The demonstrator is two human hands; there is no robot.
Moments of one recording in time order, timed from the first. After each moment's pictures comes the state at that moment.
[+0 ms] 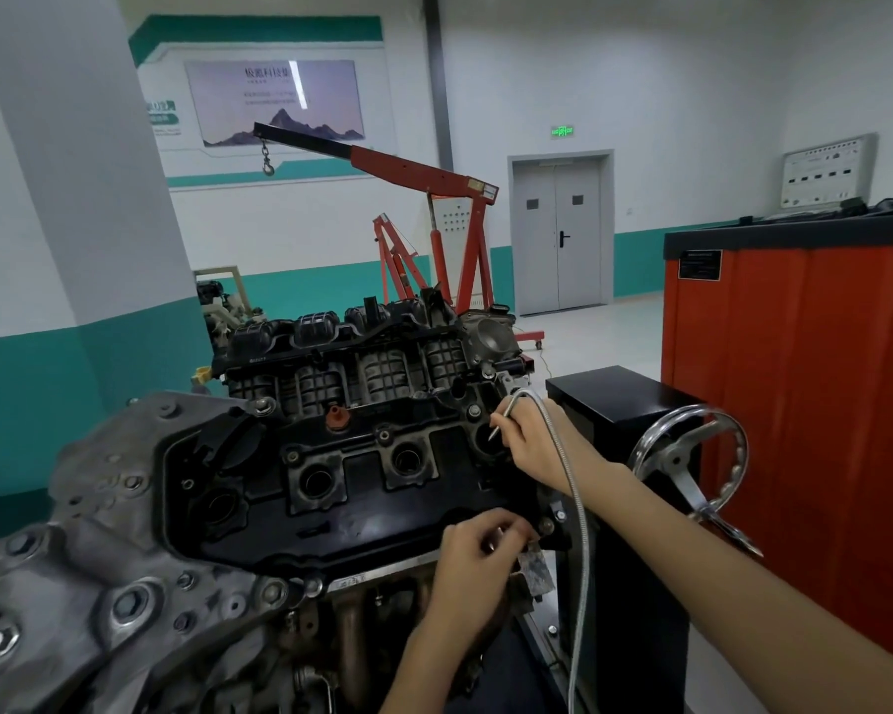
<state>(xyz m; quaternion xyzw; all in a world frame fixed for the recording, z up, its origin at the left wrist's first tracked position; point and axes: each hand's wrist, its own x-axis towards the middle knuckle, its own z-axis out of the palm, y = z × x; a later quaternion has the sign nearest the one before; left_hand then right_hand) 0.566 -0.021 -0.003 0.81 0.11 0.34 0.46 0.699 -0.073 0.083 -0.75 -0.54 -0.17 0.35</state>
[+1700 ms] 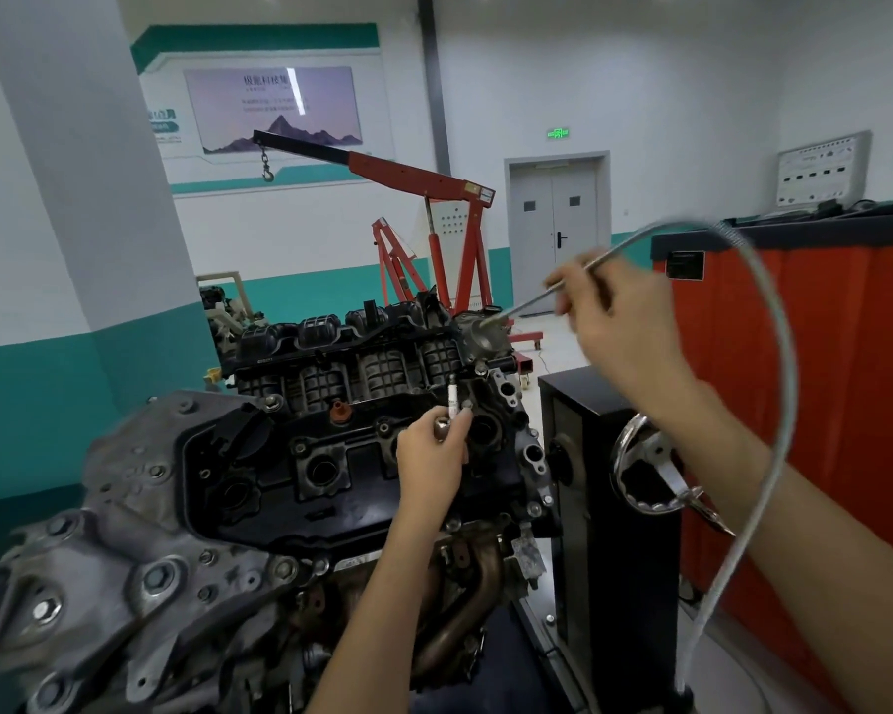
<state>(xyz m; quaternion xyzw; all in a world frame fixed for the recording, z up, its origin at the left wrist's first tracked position) 0.576 0.003 0.069 0.76 0.20 0.45 0.43 0.649 -0.164 0.191 -0.60 -0.48 -0.26 0.59</state>
